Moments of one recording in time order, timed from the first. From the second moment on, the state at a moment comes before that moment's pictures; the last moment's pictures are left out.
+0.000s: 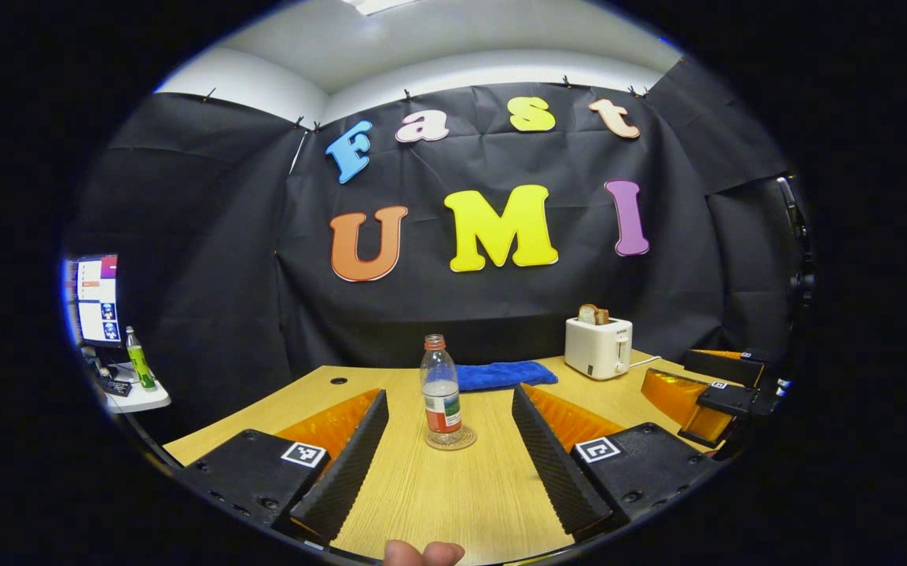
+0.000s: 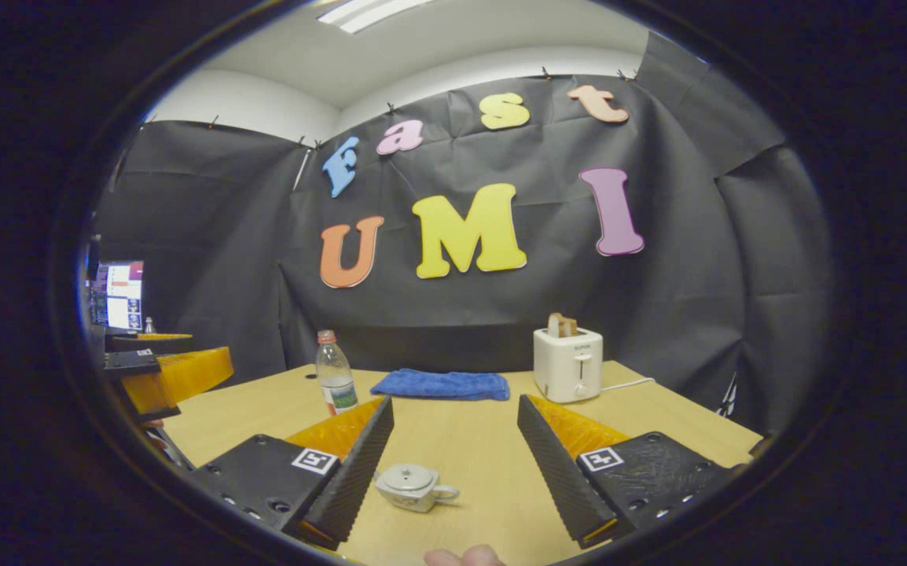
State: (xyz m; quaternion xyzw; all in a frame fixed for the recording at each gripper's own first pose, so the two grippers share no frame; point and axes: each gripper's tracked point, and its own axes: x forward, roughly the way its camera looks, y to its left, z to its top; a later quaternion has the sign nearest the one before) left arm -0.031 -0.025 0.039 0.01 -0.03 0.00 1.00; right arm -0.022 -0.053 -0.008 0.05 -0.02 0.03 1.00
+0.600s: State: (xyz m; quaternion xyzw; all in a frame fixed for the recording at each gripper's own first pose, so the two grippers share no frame) left arm -0.036 -0.015 0.032 -0.01 -0.02 -0.01 1.00; right arm -0.055 -0.036 0.010 0.02 -0.04 0.01 1.00
